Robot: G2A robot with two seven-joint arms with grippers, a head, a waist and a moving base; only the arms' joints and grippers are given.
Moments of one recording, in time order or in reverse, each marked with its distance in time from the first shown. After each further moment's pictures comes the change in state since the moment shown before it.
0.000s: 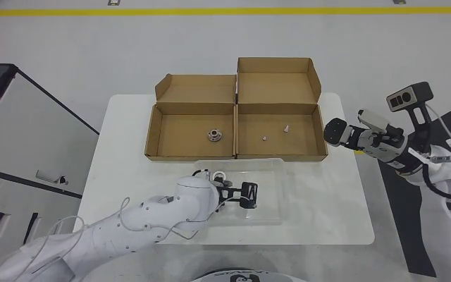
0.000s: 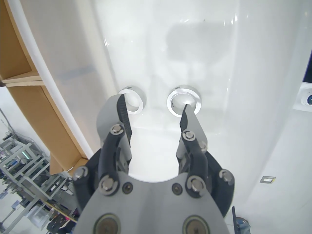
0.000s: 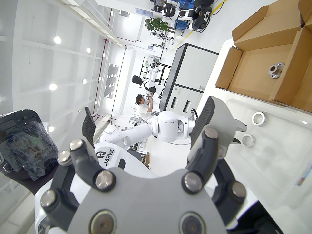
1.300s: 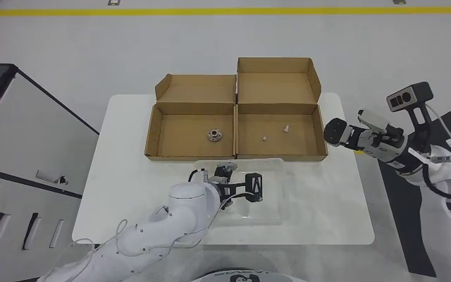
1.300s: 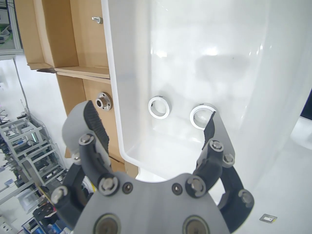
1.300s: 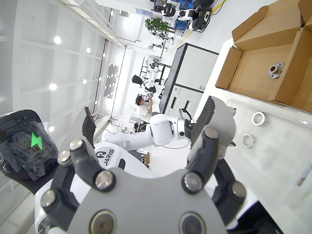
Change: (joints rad) left arm 0.267 -0.113 -0.256 -0.108 0.278 -0.052 0.051; right arm 0.000 0.000 0.000 0.000 0.000 0.000 0.000
